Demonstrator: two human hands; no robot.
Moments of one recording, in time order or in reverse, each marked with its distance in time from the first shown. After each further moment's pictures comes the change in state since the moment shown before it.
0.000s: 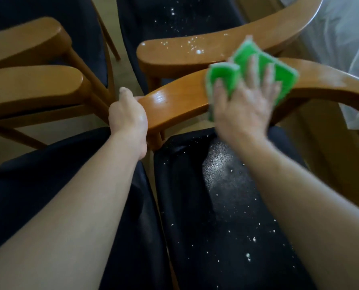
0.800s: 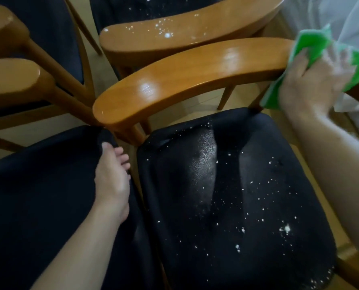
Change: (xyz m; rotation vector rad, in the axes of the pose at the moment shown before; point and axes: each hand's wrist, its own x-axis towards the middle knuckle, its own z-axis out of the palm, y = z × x) left_hand -0.017 -0.107 -0.026 0.017 -0.036 -0.056; right_hand 0.042 0.129 -0.031 -0.032 0.266 0.296
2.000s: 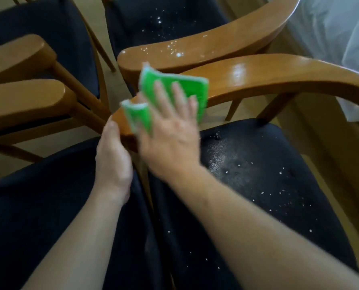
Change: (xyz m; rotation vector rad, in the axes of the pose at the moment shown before) left_hand -0.004 0.055 -0.001 -0.207 -0.231 0.297; right_hand -0.162 -0.155 0.008 0.290 -0.285 -0.613
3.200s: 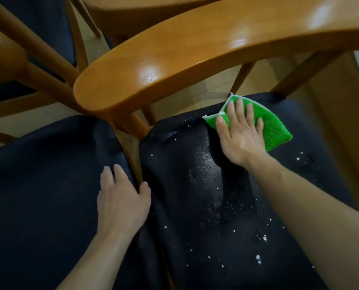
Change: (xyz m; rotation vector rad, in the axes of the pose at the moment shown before) left_hand -0.013 -0.116 -0.037 1.325 -0.085 -0.234; right_hand -0.047 0.189 0.062 -0.101 -0.505 0.455
